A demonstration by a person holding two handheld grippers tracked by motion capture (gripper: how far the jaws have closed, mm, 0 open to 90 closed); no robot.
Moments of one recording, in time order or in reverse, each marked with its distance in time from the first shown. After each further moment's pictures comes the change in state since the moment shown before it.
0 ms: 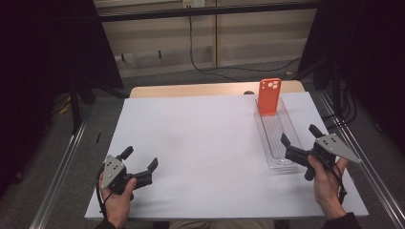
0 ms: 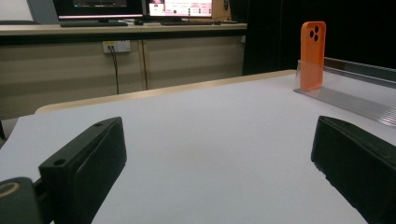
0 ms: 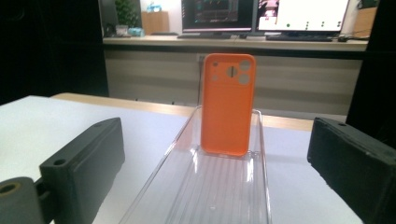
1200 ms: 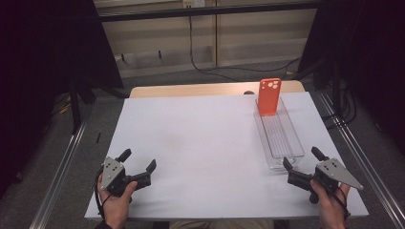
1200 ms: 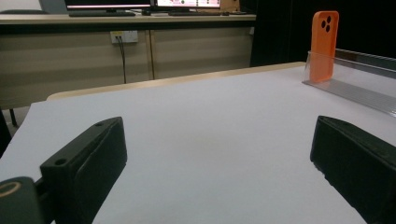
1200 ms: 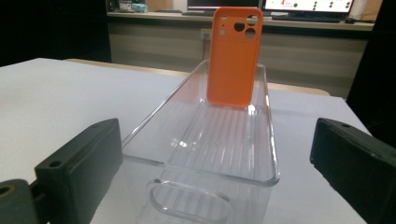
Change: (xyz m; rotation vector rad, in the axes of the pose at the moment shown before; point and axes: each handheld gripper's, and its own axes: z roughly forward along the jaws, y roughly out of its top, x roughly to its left) left arm 0.000 -0.003 -0.003 0.043 0.033 0.001; right arm 0.006 -0.040 -0.040 0.076 0.016 -0.036
